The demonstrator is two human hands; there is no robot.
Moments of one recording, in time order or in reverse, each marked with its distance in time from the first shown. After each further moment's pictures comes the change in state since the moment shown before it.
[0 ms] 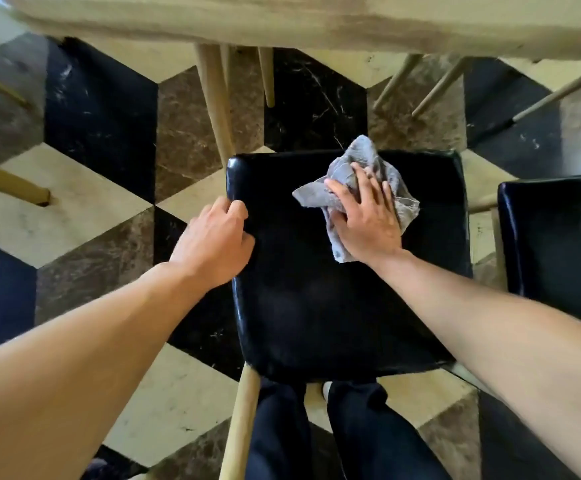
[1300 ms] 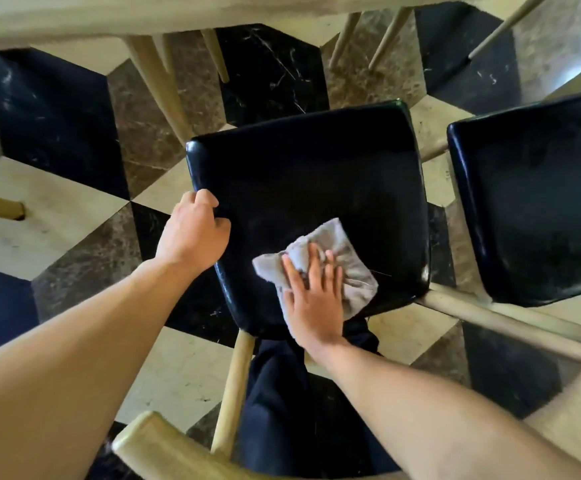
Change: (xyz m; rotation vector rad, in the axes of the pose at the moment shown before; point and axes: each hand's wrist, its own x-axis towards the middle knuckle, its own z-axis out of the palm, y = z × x) left_hand -0.015 0.022 0.011 -0.128 -0.011 -0.106; right_hand -0.197 -0.090 0.040 0.152 -0.056 0.243
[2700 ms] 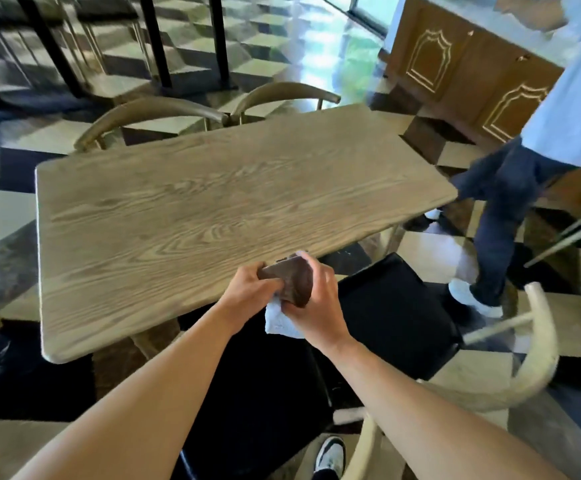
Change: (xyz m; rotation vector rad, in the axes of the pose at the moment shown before) left_hand -0.116 0.326 -0.202 -0.697 -0.231 0.383; right_hand 0.026 0.036 -0.436 0.785 0.538 0.073
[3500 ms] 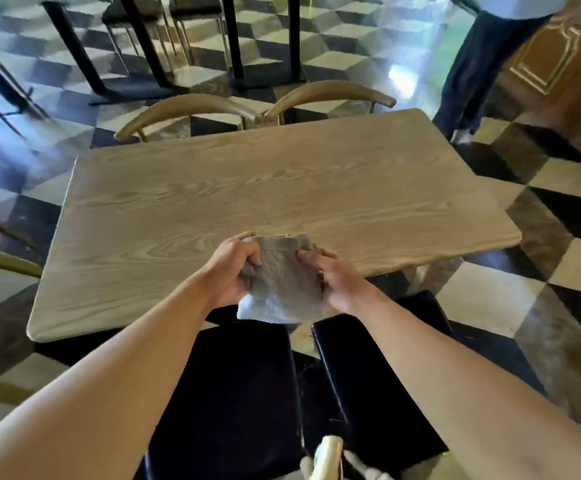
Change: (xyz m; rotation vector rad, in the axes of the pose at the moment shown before) left_hand 0.085 0.096 0.057 -0.490 0.193 -0.201; right_hand 0.187 0.054 -0.098 0.726 -0.637 0.526
